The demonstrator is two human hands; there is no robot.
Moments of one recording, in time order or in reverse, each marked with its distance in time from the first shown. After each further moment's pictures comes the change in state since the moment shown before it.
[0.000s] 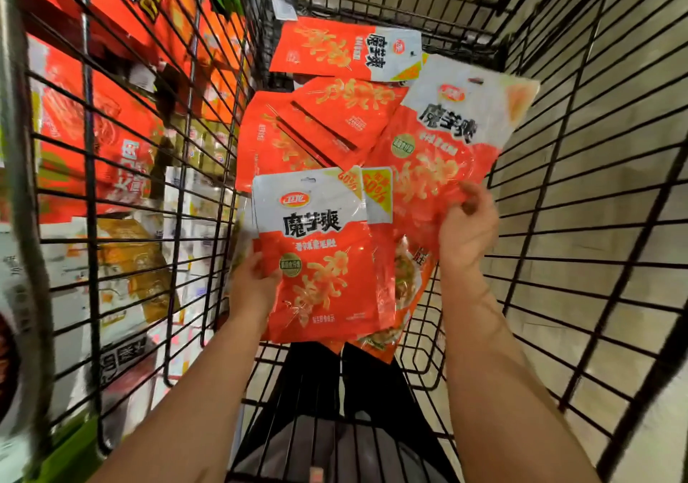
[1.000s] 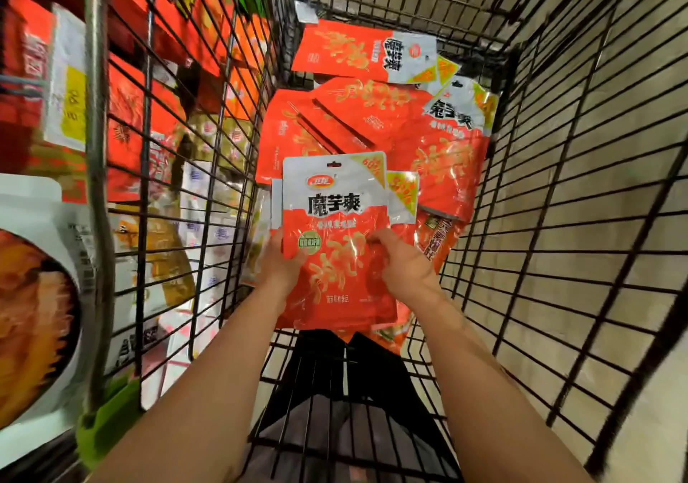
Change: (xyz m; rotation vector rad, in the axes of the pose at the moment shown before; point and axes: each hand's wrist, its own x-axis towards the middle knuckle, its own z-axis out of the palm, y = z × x) left_hand -0.016 0.030 -0.002 0.315 -0.116 0.087; right_hand -0.074 0.011 0.003 -0.642 -0.933 -0.214
